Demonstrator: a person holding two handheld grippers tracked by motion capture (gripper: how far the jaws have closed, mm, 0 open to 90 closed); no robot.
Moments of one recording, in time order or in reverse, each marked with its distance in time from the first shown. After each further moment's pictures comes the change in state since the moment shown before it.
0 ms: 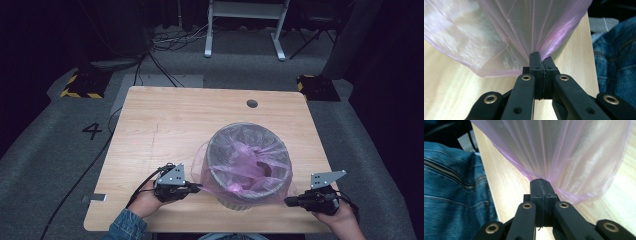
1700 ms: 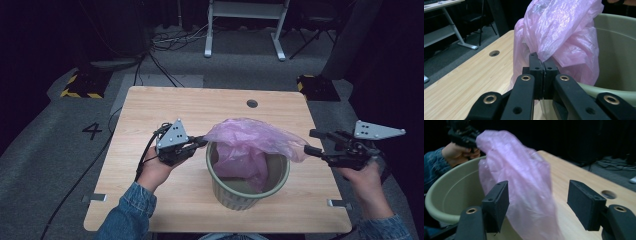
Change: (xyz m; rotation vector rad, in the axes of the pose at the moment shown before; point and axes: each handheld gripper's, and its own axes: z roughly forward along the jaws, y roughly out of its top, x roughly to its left) left arm 0.025 0.104 -0.045 -0.249 0.295 0.006; right arm -0.010 0.112 -0.100 -0.452 -0.183 -0.129
